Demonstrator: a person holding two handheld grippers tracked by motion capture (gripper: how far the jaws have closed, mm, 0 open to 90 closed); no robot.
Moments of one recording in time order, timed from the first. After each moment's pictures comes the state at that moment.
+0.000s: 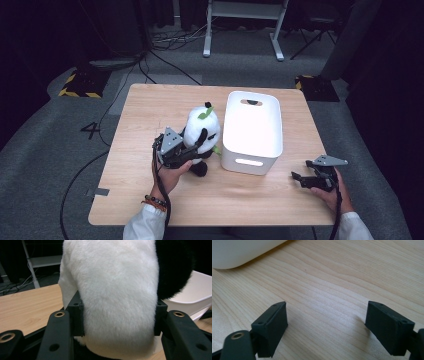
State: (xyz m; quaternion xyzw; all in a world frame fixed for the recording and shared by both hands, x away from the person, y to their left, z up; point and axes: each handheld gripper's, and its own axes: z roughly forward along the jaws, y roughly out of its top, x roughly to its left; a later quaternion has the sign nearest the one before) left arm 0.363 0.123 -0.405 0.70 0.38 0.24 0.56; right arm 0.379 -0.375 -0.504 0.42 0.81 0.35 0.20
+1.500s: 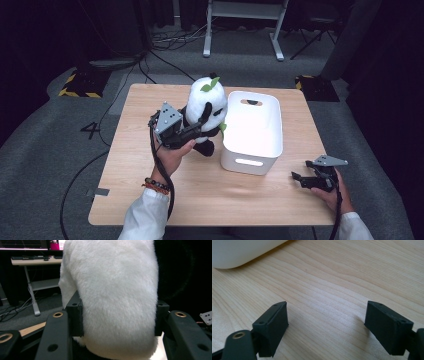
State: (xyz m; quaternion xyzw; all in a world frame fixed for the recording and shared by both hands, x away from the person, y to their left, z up) left arm 0.372 0.116 -0.325 0.67 0.34 0.26 0.60; right arm 0.378 -0.375 -0.504 0.41 0.81 0.35 0.20
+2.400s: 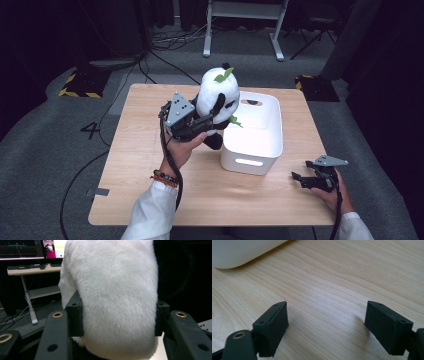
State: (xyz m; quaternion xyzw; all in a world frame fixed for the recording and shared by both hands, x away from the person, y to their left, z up) left arm 0.377 0.092 -0.298 0.66 0.32 0.27 0.62; right arm 0.378 -0.375 -0.504 0.41 0.81 0.36 0.20
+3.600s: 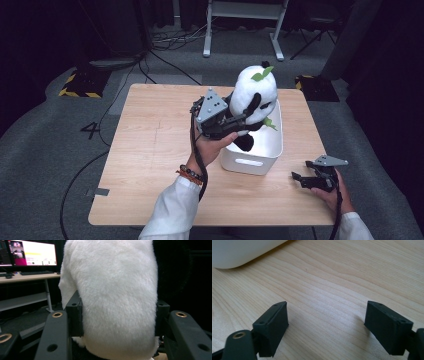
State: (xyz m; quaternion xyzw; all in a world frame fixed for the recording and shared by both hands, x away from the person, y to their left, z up) left arm 0.376 0.024 -0.285 0.68 0.26 0.22 0.65; right arm 0.378 -0.375 -0.504 0.41 0.81 0.36 0.20
